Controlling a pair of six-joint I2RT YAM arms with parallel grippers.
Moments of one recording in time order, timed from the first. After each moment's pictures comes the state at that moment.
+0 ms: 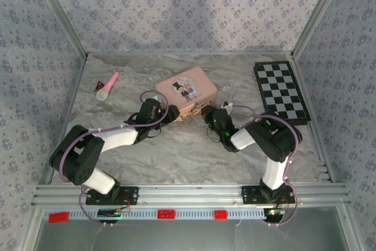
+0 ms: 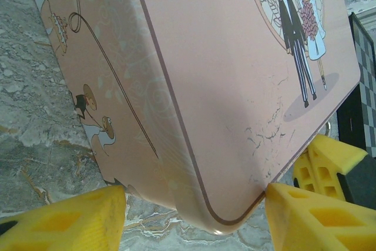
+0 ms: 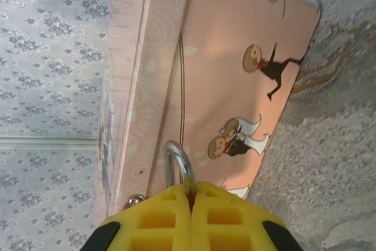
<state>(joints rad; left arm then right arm) -0.60 1.51 0.63 0.27 0.08 -0.98 0.65 1.79 0.53 0.95 0.22 1.37</state>
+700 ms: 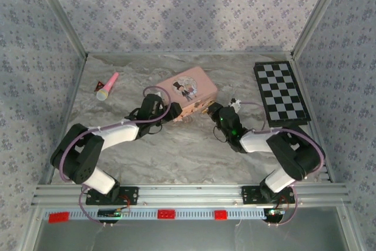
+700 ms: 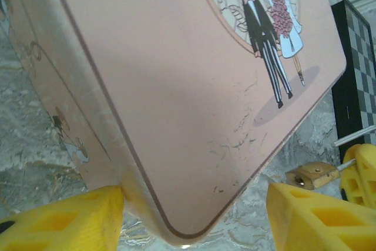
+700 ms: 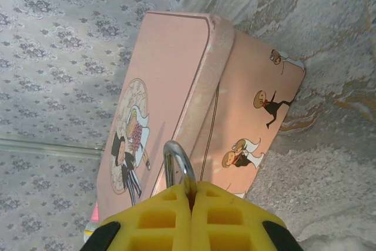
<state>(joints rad) -0.60 1.52 0.72 0.17 0.12 -0.89 0.63 1.53 0.48 0.73 0.28 1.23</state>
